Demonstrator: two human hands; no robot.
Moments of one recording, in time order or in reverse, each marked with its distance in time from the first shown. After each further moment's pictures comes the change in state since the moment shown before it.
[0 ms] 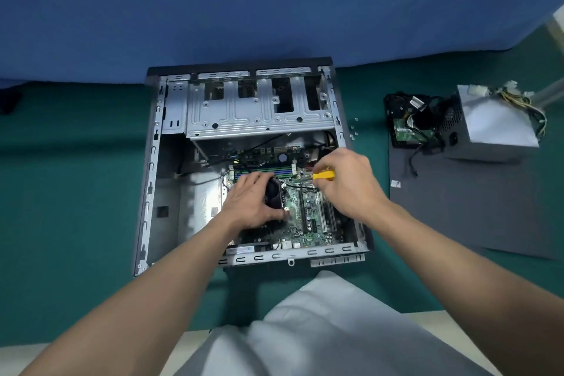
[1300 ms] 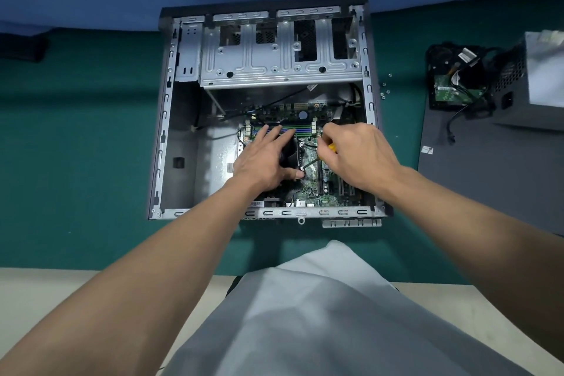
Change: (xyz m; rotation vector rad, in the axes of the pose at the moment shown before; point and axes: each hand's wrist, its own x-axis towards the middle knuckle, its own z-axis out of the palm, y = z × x) left_hand -0.010 0.009 0.005 0.031 0.032 -0.053; right_hand -0.001 0.009 0.023 -0.241 0.041 -0.398
